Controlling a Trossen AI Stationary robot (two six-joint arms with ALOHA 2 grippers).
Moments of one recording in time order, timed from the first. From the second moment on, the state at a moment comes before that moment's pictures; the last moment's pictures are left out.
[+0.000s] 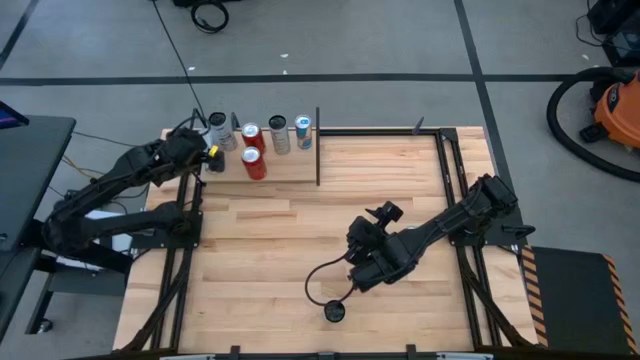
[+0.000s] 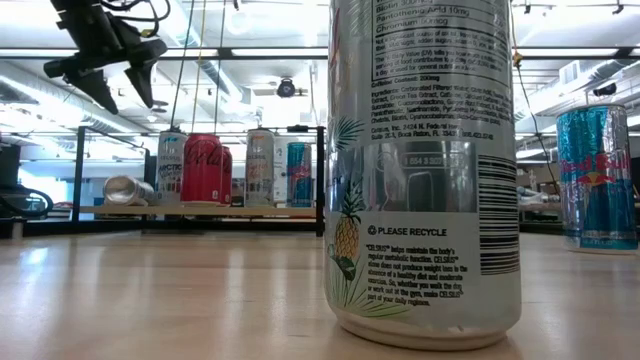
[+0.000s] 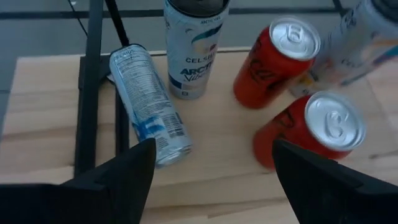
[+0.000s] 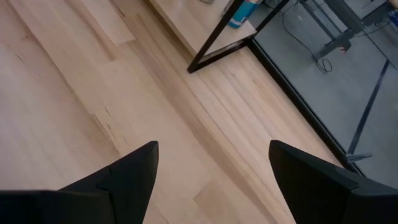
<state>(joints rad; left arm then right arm) 0.58 0.77 0.91 -1.07 -0.48 -0.75 0.49 1.85 1.61 -1.38 0.89 1.09</state>
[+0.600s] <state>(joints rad) 0.50 0.86 0.91 -1.09 -0.45 -0.94 0.42 1.85 1.61 -1.42 0.90 1.02</state>
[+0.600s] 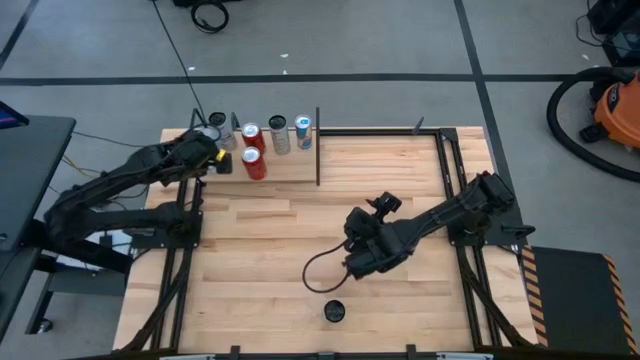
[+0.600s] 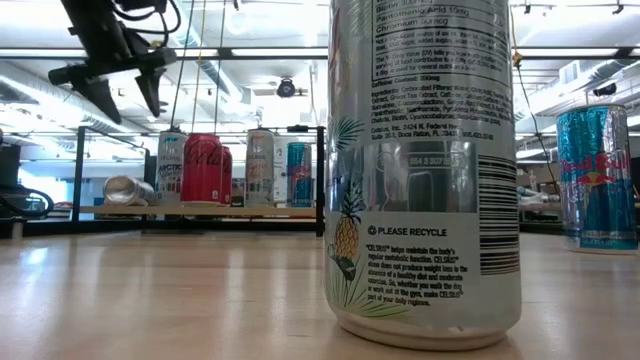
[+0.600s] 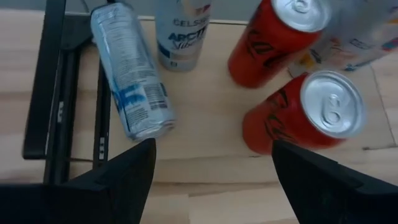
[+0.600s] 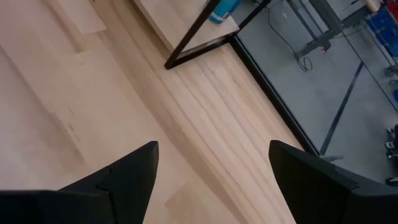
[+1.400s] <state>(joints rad) 0.49 1.14 0.91 -1.26 -0.67 -1.40 0.42 1.85 1.61 -1.42 0.89 0.99</state>
